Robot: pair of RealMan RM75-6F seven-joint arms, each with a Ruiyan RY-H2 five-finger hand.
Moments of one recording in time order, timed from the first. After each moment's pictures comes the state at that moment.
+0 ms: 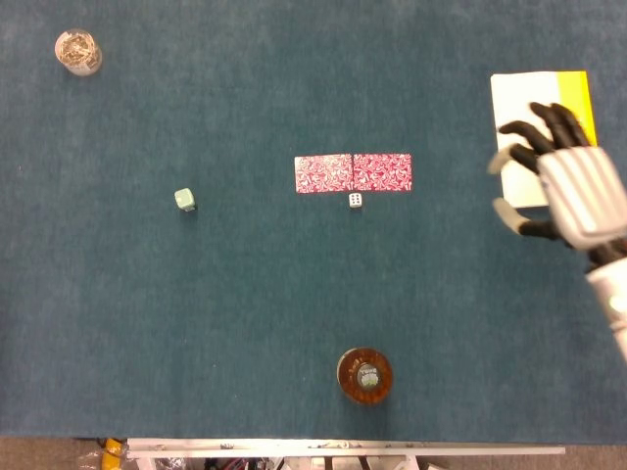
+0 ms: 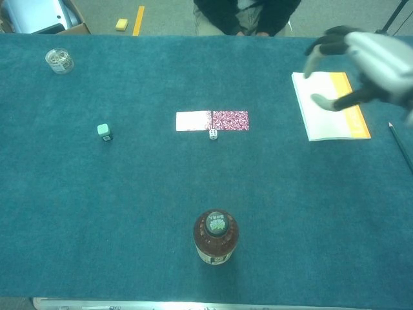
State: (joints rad) left arm 0.08 -0.98 0.04 -1.59 1.65 1.70 -0.11; right arm 0.41 -1.29 0.22 -1.99 -1.18 1.13 -0.46
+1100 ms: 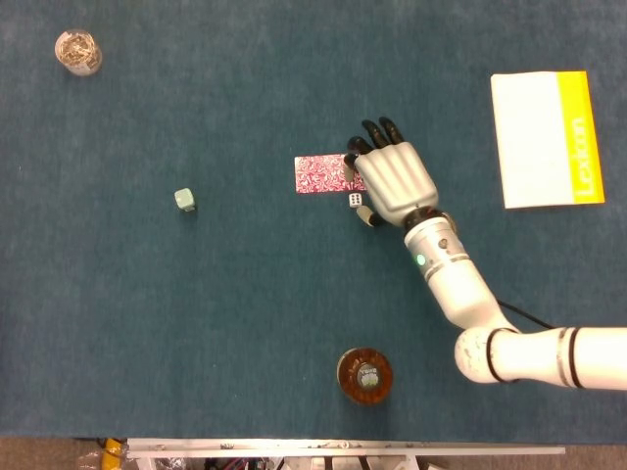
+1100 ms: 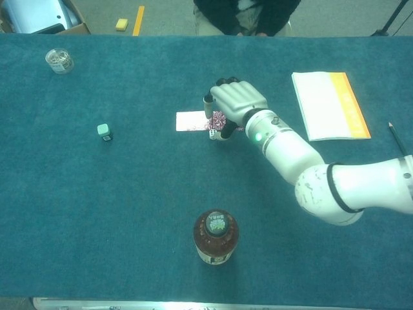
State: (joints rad) left arm 0.11 -0.97 0.05 -1.59 1.66 1.73 -0.12; right arm 0.89 -1.89 0.26 -1.42 -0.72 1.02 -0.82
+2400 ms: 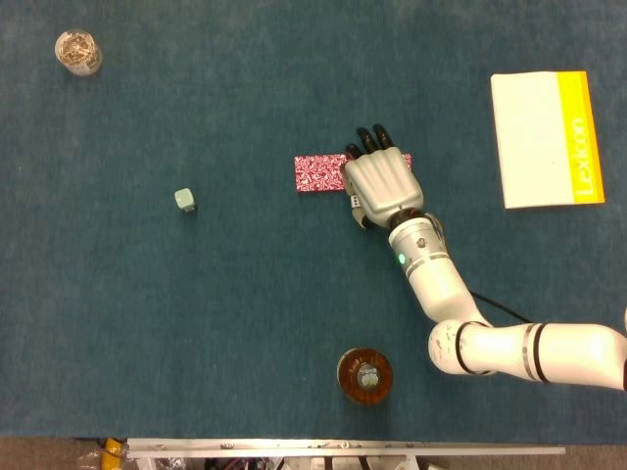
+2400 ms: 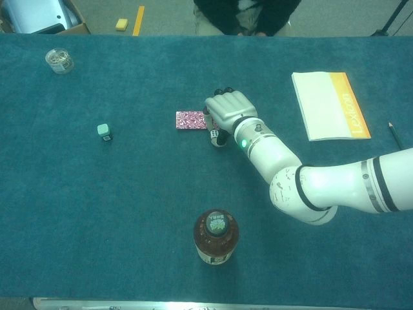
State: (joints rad) left arm 0.11 -0.99 0.04 -1.54 1.64 1.71 -0.16; right arm 0.96 -1.98 0.24 -1.26 -0.61 1.01 -0.88
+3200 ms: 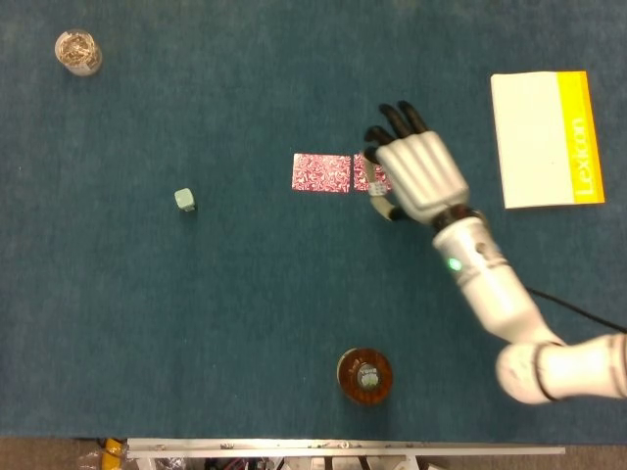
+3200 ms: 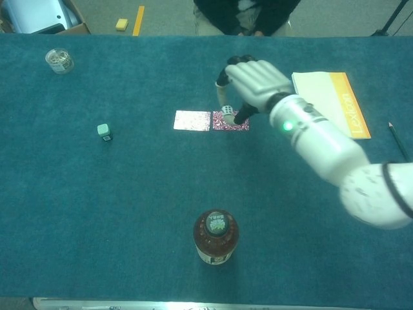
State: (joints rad) left arm 0.11 -1.01 0.04 -1.53 1.63 1.71 -0.17; right arm 0.83 -1.68 0.20 -1.69 -0.82 1.14 -0.75
